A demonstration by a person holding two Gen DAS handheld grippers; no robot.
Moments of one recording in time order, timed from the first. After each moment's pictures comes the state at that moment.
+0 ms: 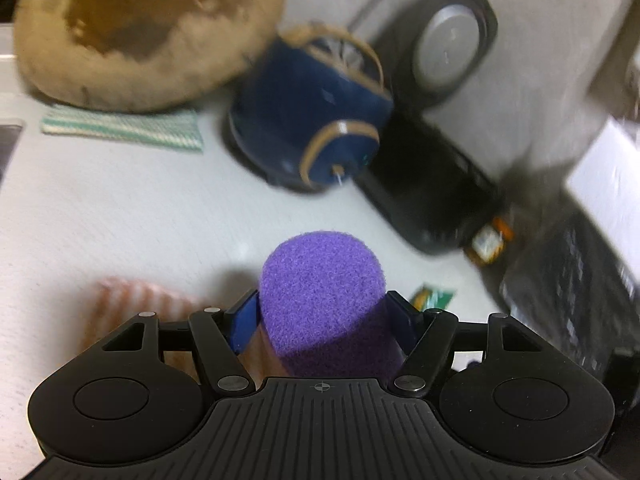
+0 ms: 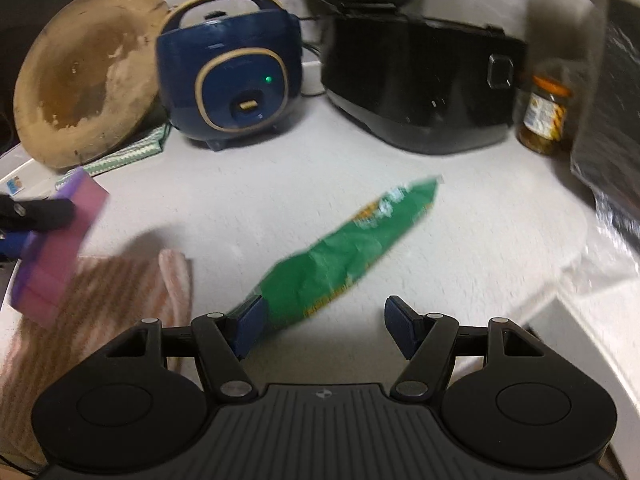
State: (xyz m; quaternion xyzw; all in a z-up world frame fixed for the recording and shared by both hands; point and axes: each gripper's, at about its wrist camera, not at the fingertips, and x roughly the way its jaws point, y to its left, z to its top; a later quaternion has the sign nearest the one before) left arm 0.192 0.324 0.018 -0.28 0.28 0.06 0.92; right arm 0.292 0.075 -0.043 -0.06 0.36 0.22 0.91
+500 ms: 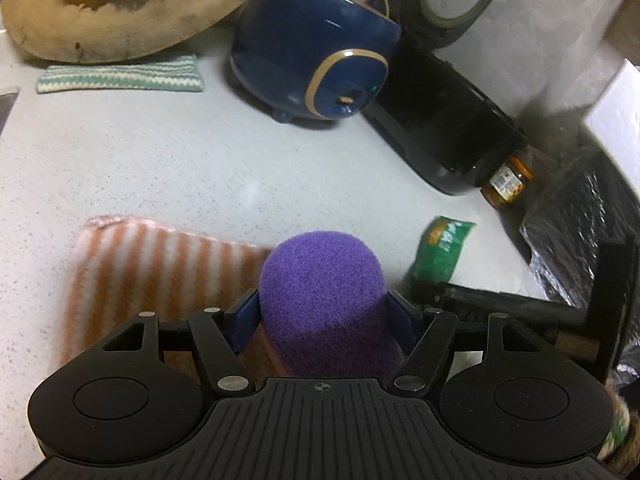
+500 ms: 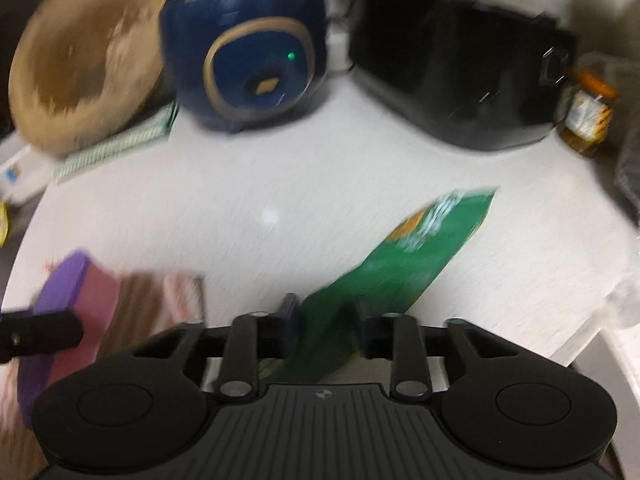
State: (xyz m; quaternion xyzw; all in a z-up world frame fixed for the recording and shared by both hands) left arm 0.202 0.303 -0.006 -0.25 0.37 0.05 0.89; right arm 0.331 0.117 -0.050 -0.08 0.40 0.24 0.88
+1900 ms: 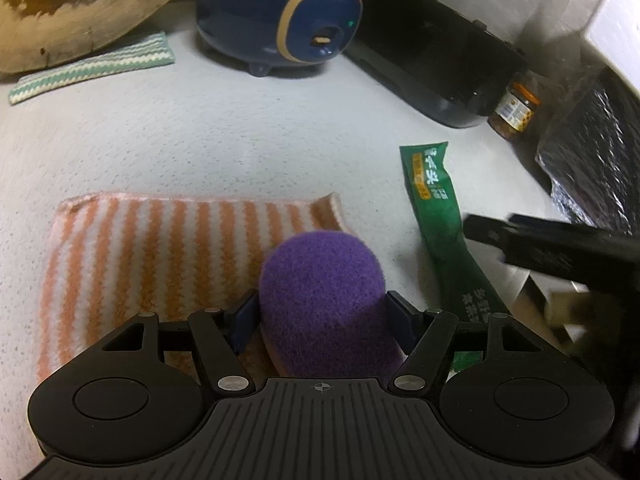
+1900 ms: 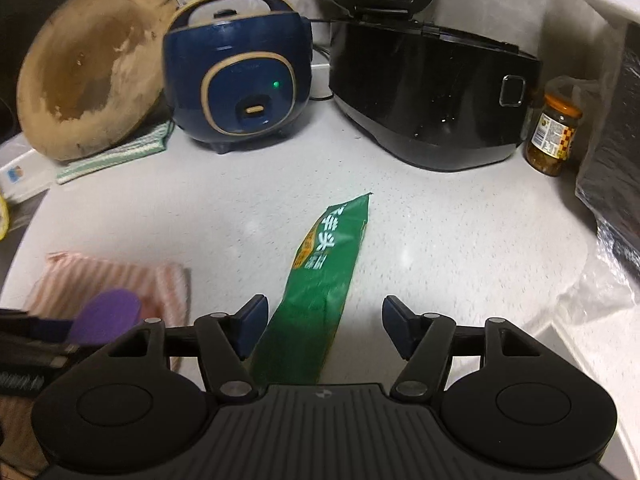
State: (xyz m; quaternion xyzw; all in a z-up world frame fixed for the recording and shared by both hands) left arm 0.220 0.269 -0.031 -0.17 0.44 0.03 0.88; right arm 0.313 0.086 -0.035 -0.08 0.37 0.22 0.90
